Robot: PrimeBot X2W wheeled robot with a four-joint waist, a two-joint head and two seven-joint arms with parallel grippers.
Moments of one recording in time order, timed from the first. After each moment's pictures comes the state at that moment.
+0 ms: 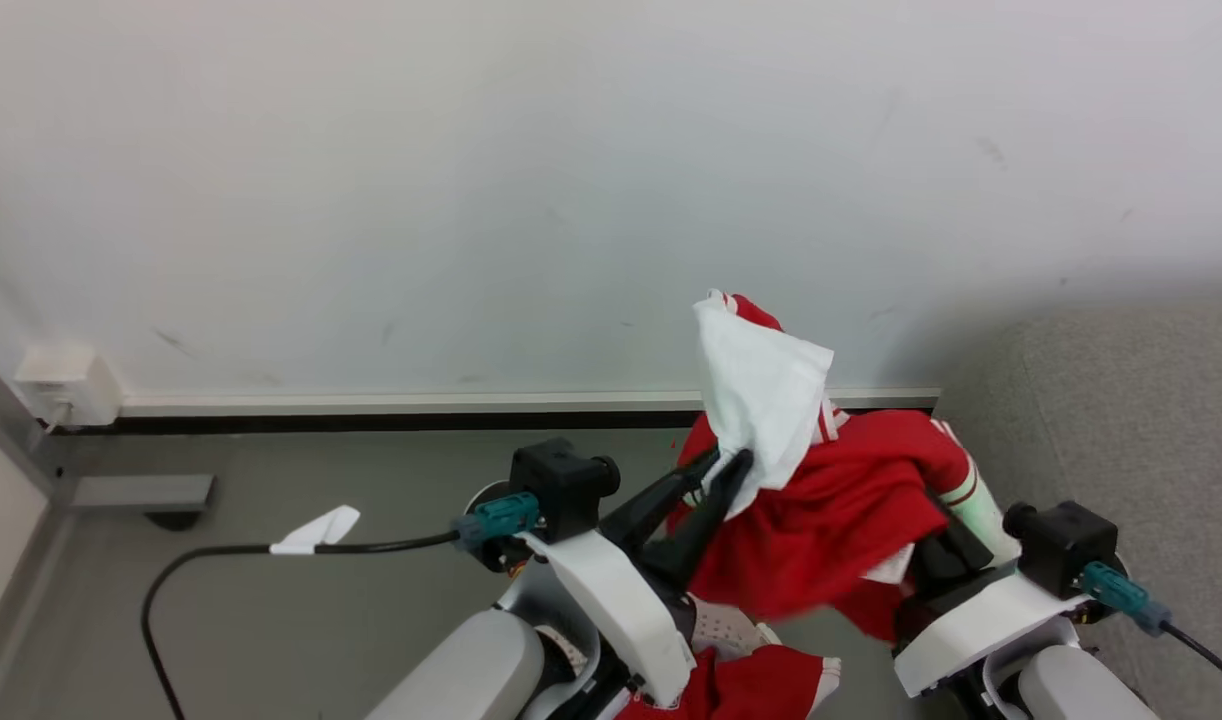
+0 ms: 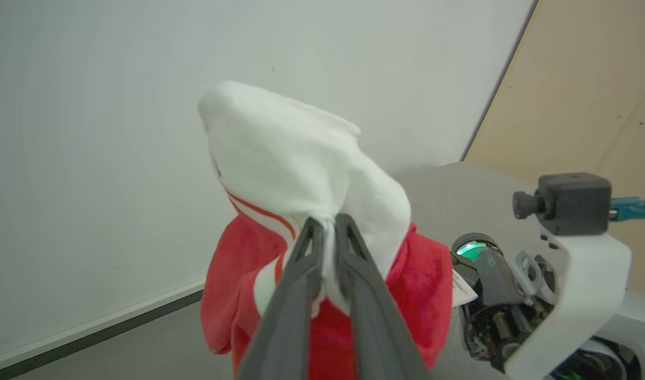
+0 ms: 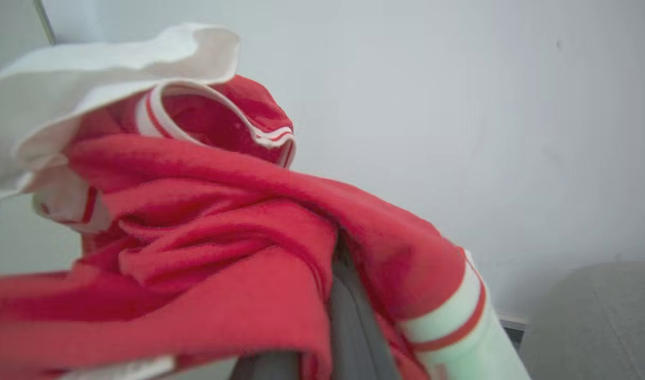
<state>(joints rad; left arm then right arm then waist) -0.48 0.12 -0.69 0.18 -0.57 -0.07 -0.01 -0.39 -0.19 0.50 0.45 0.58 0.13 -0.26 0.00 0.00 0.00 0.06</state>
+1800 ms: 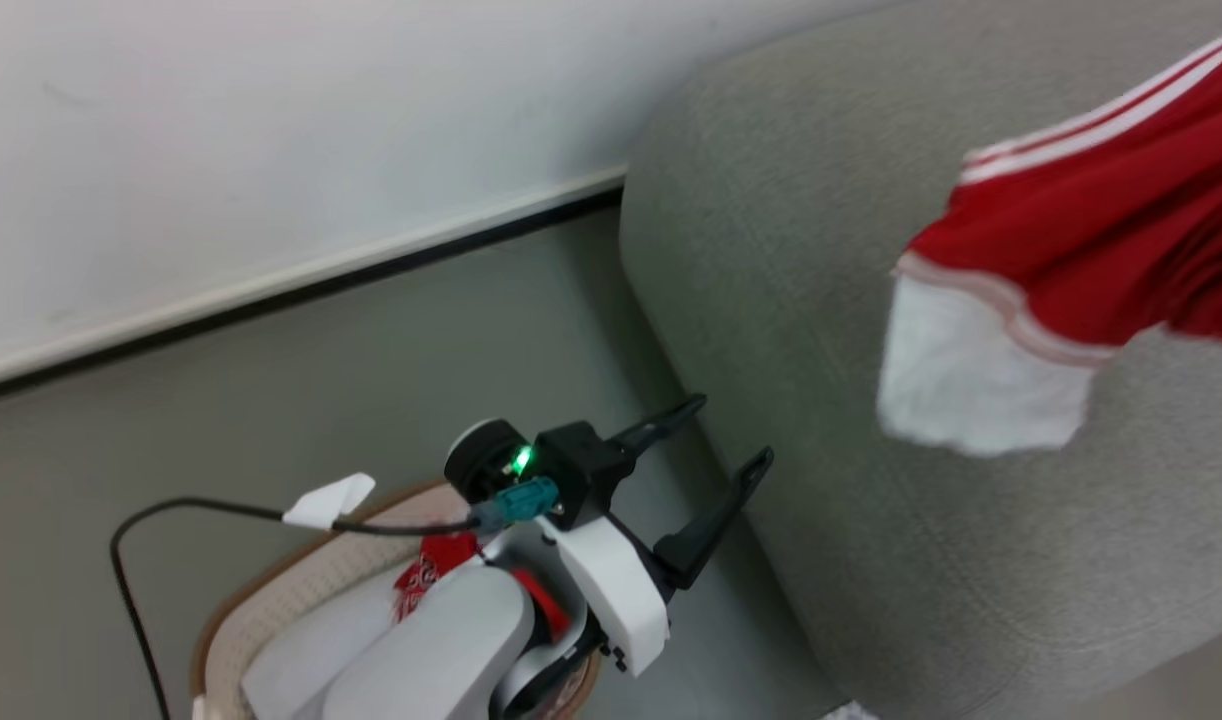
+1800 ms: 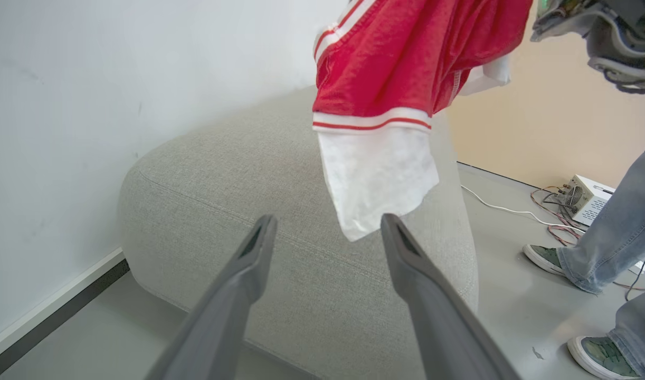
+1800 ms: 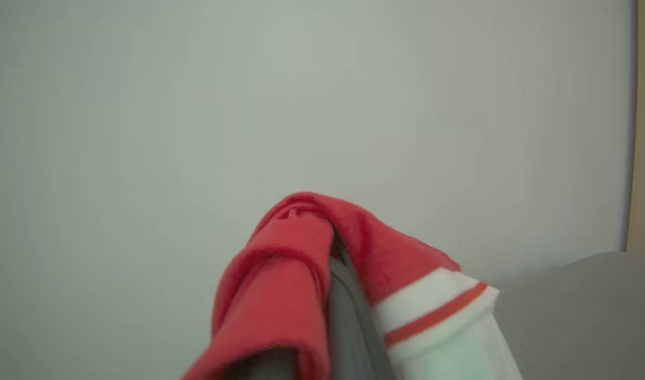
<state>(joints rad) -0.61 0.20 -0.81 0.24 -0.45 -0.10 -0.10 -0.58 -0.43 0.10 0.20 0.76 0.13 -0.26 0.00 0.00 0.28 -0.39</state>
